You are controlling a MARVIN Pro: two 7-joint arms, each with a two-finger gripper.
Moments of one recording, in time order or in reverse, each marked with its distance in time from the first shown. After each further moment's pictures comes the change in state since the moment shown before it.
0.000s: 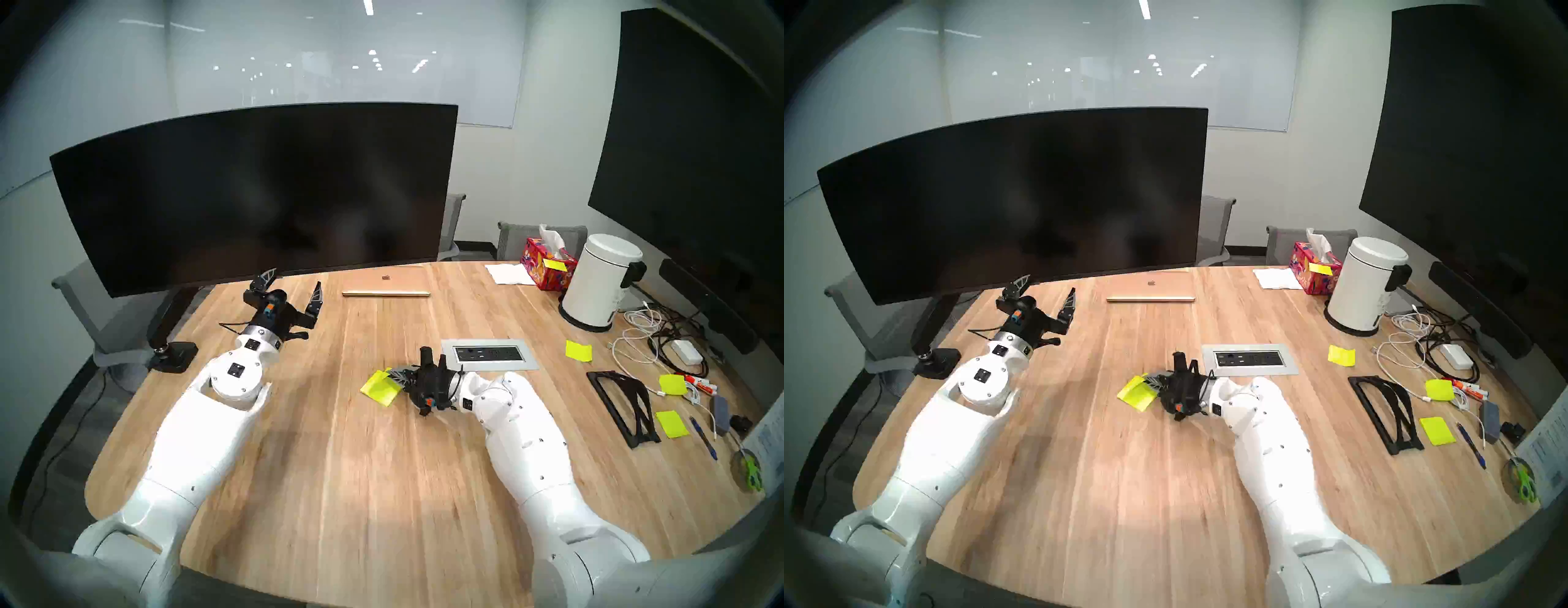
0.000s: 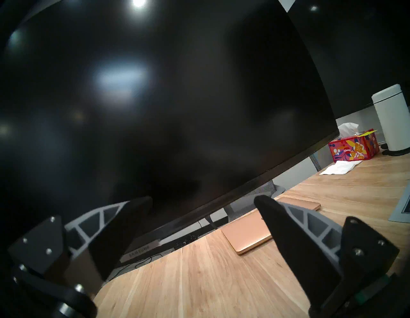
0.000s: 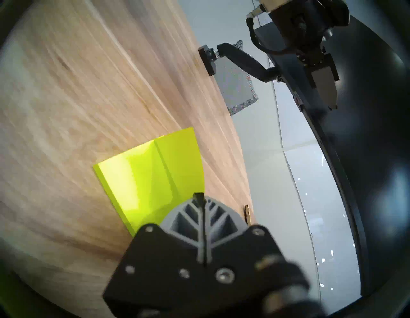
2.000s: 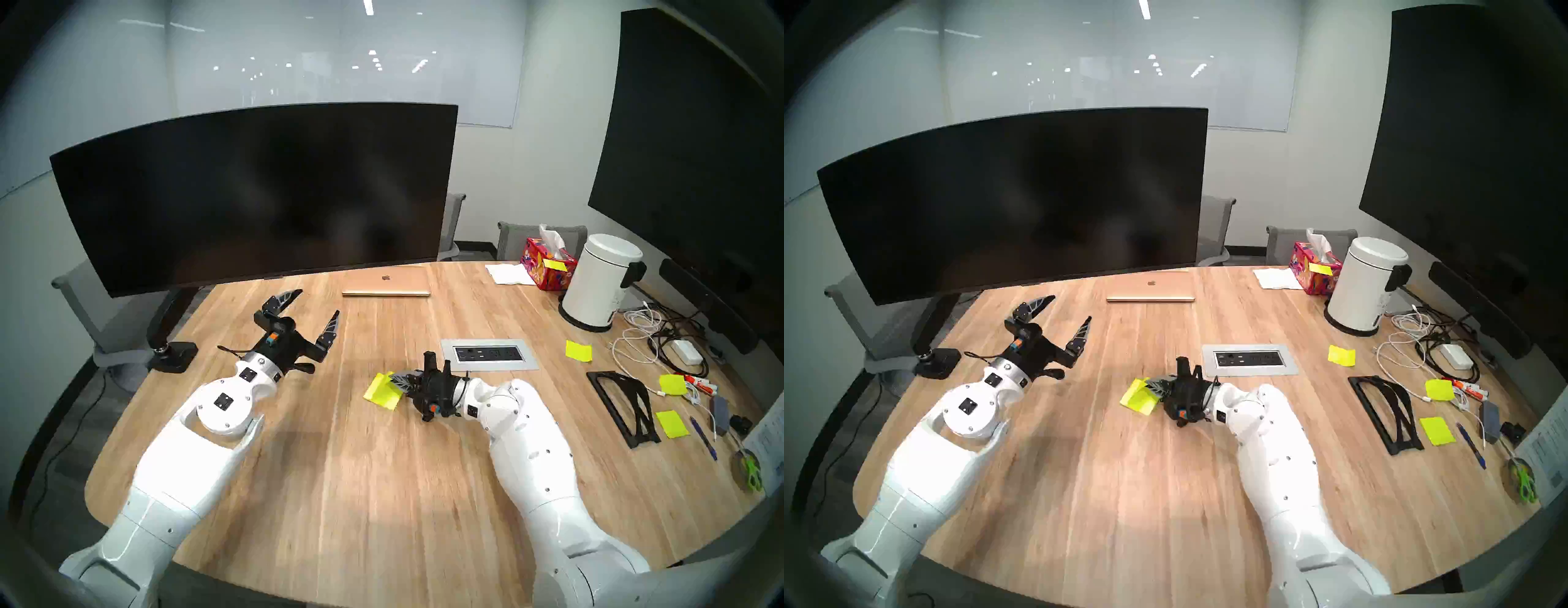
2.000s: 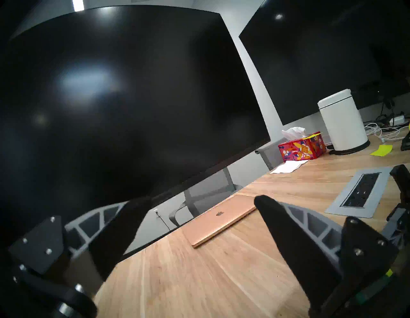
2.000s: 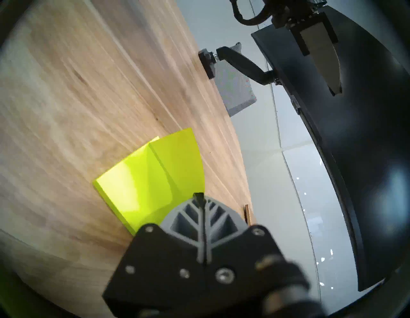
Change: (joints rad) left arm 0.196 0.083 0.000 -0.223 -0.040 0.008 -0.135; right arm -0.056 0.000 0.017 -0.068 0.022 -0.010 0.023
